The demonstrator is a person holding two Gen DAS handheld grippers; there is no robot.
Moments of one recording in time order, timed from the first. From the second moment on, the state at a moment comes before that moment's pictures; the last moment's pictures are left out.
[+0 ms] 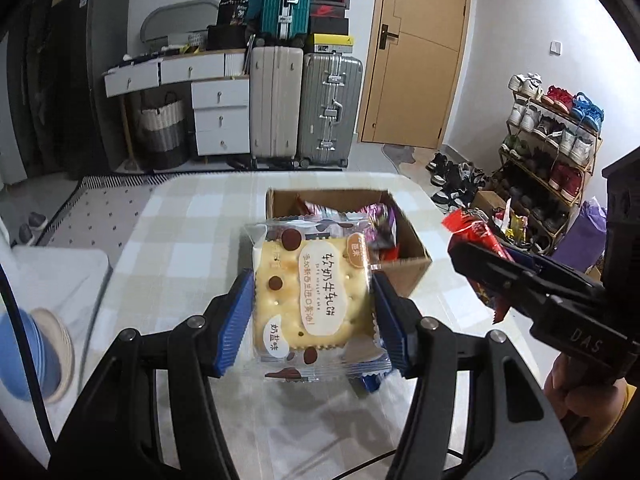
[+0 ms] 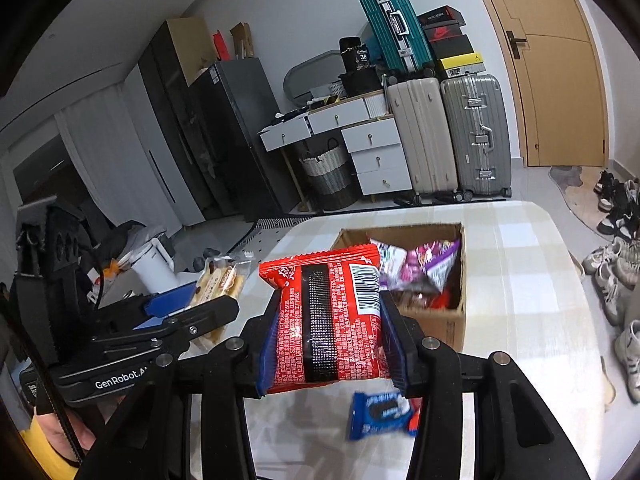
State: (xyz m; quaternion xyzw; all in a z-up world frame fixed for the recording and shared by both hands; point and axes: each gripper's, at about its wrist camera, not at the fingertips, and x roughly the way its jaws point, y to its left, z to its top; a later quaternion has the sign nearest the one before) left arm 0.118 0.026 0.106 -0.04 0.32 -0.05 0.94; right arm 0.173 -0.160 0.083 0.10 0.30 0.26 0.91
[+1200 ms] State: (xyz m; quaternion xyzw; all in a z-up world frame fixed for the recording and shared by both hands) left arm 0.404 0.010 0.019 -0.02 0.41 -0.06 0.91; right arm 0.341 -0.156 0.021 0.10 0.37 0.23 0.89
